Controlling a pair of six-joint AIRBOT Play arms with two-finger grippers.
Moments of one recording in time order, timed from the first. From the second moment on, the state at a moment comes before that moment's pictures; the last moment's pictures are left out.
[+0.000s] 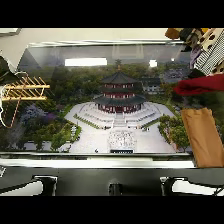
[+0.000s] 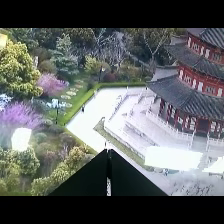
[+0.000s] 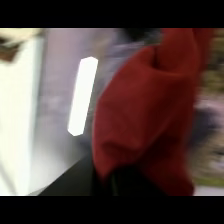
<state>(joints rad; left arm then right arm) 0.29 -1.39 1.87 1.15 -1.61 -1.65 -0.61 -1.50 1.71 -1.16 1.08 2.30</state>
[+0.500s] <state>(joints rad) 0.29 -1.39 1.87 1.15 -1.63 -1.65 -0.62 -1.43 1.61 -1.57 1.49 2.19</state>
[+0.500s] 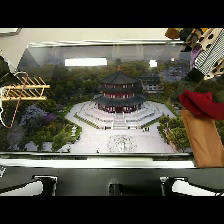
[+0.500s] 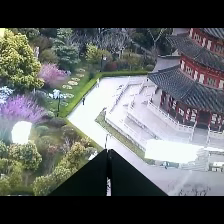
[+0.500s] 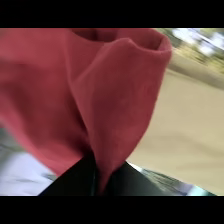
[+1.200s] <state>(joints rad) 0.29 -1.39 1.87 1.15 -1.64 -1.65 -0.62 -1.27 1.04 -1.89 1.47 2.09</state>
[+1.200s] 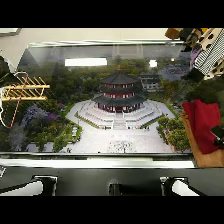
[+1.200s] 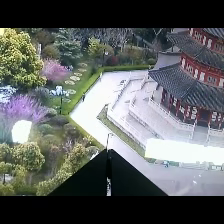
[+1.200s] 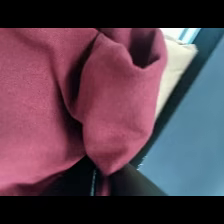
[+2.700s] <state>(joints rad) 0.12 -1.45 1.81 1.33 -1.60 -1.62 -0.41 -1.13 1.15 -1.48 1.10 1.77</state>
